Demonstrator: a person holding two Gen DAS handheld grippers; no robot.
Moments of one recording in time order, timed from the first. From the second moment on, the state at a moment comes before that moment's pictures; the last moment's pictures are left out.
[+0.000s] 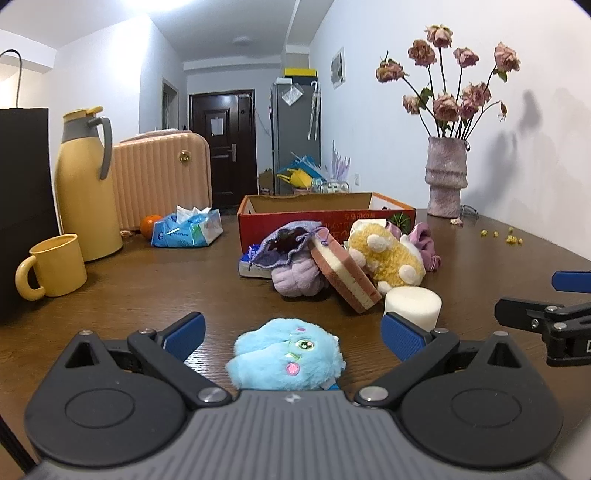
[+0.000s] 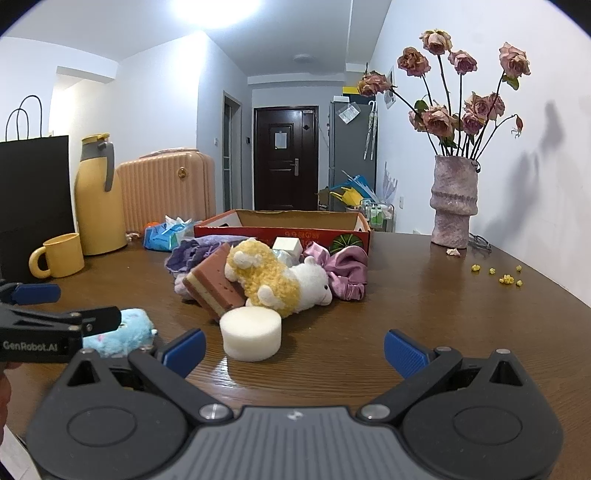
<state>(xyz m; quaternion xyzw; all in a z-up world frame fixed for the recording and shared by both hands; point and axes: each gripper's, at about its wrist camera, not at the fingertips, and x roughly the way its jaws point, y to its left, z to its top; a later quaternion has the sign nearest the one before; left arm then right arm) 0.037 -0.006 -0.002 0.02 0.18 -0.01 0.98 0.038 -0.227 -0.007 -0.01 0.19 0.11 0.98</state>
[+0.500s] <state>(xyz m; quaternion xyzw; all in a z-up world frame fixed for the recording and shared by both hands) 0.093 0.002 -0.017 0.00 0.28 0.02 0.96 0.061 -0.226 -0.015 -0.02 0.21 0.10 0.97</state>
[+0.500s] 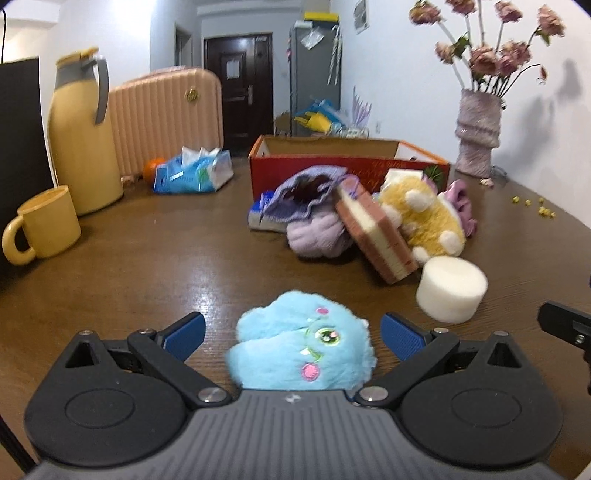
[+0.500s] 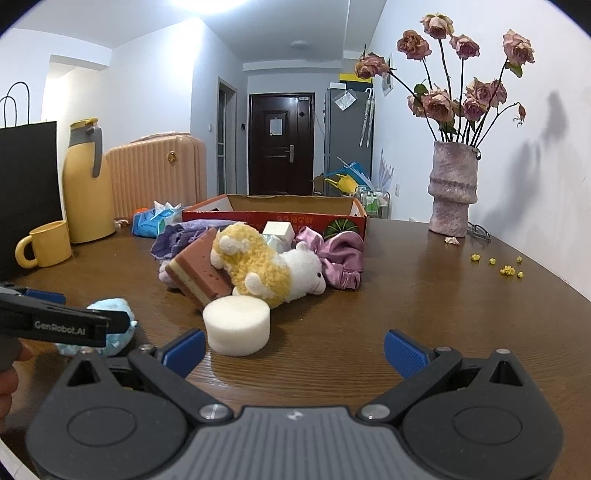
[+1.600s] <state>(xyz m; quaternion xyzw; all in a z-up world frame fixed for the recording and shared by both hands) 0.091 0.011 -0.024 -0.03 0.25 0.03 0.97 0.123 -0.184 -0.019 -0.07 0.28 0.14 0.95</state>
